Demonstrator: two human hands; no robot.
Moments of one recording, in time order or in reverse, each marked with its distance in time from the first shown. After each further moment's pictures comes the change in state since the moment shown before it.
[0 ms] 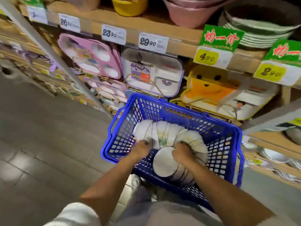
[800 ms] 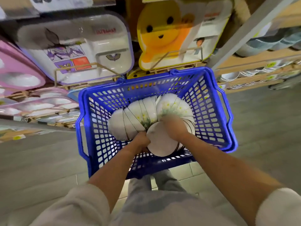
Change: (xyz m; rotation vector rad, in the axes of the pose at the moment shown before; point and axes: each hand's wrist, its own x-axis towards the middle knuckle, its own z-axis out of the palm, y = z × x) left_hand 0.086 -0.024 0.041 0.275 -0.574 0.028; right_hand 0.005 0.010 0.053 0.080 0.280 0.140
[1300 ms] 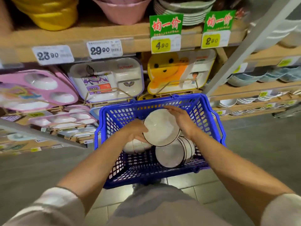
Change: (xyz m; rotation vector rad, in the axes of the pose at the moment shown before) left_hand -0.107 0.096 -0.078 -0.200 -0.025 0.146; right_hand -0.030 -0.048 -0.137 1.251 0.107 0.098
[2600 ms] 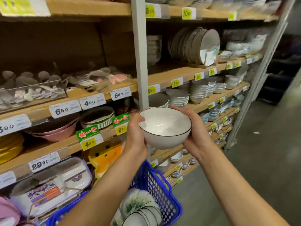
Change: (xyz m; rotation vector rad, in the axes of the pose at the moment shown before) left_hand -0.231 0.203 0.230 -0.502 -0.121 0.802; right_hand -0.221 -0.179 -0.177 0.723 0.244 -0.561
